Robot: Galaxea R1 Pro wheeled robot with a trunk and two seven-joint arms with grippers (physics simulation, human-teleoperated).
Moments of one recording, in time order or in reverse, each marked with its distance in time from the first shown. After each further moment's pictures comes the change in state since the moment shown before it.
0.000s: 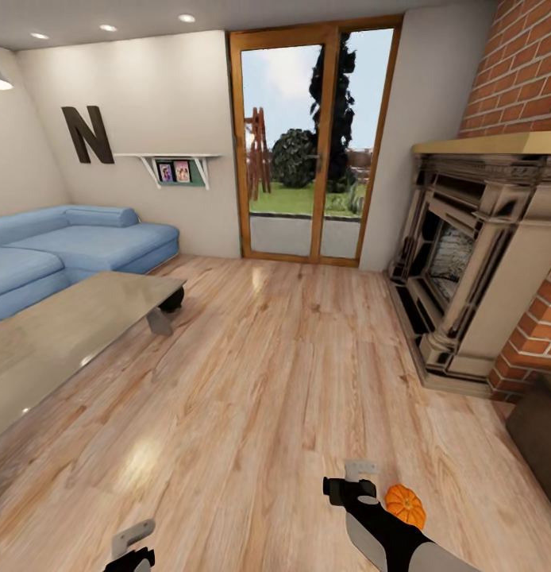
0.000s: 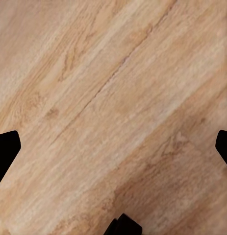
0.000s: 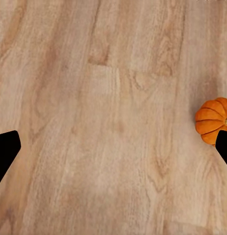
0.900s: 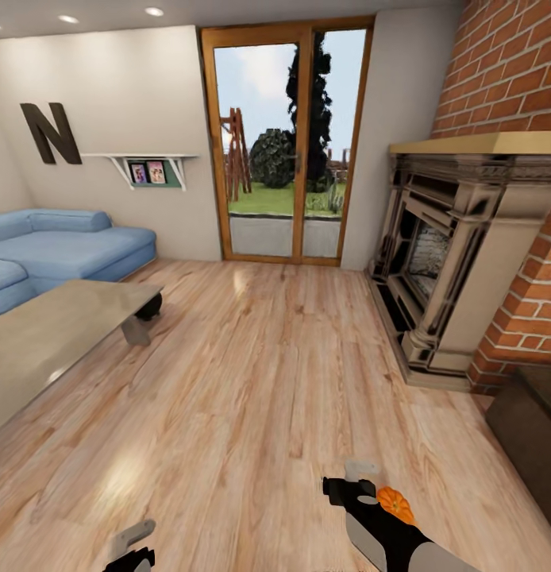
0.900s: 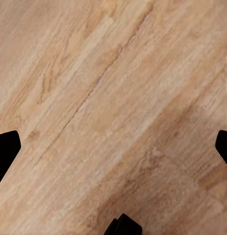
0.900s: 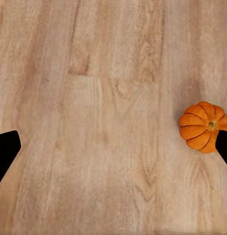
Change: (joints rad) left arm 0.000 0.000 -0.001 0.000 0.000 0.000 0.000; right arm 0.000 0.001 0.000 0.000 0.000 0.000 -0.001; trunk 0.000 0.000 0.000
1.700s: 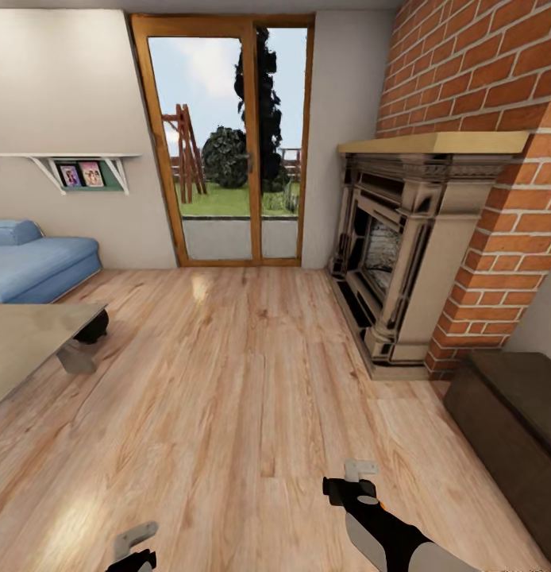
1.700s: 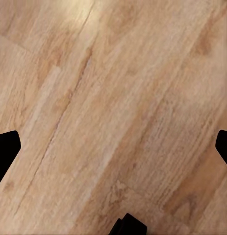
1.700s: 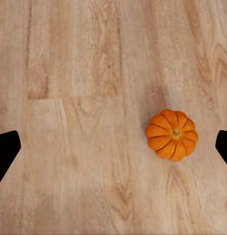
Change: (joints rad) left arm 0.000 0.000 -0.035 0.006 0.000 0.000 0.000; right arm 0.000 0.000 0.000 0.000 0.000 0.000 -0.001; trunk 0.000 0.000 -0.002
